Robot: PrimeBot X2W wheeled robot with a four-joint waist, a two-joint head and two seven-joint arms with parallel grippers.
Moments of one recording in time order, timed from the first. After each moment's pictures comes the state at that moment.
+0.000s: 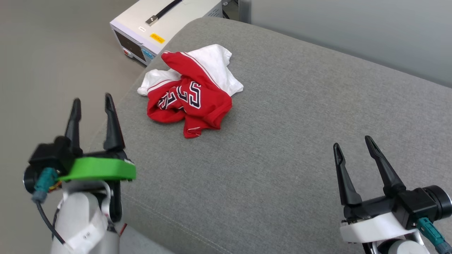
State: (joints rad) left arm -0.23 0.06 0.10 0.08 -0.19 -0.03 -0.26; right arm 0.05 -0.05 0.09 -0.17 0.03 0.13 -0.26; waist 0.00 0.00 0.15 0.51
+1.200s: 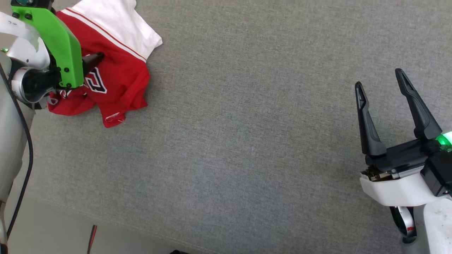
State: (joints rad) left arm -1.05 0.59 -0.54 0.64 -0.87 -0.13 0.72; right arm -0.17 -0.15 0.10 -0.28 -0.02 0.13 -0.26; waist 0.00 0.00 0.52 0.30
